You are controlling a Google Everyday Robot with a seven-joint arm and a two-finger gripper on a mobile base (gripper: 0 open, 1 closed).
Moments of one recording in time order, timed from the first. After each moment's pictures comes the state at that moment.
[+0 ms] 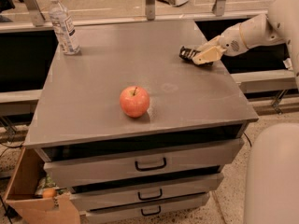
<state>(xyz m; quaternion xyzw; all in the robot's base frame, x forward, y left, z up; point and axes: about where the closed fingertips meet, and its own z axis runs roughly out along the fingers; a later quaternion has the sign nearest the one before) 0.747 -0.197 0.854 -0.48 0.75 0.22 0.39</state>
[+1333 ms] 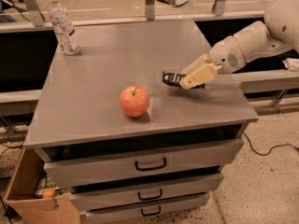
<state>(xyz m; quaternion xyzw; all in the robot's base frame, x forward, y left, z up) 0.599 -0.121 0.867 -0.53 0.72 0.34 0.29</state>
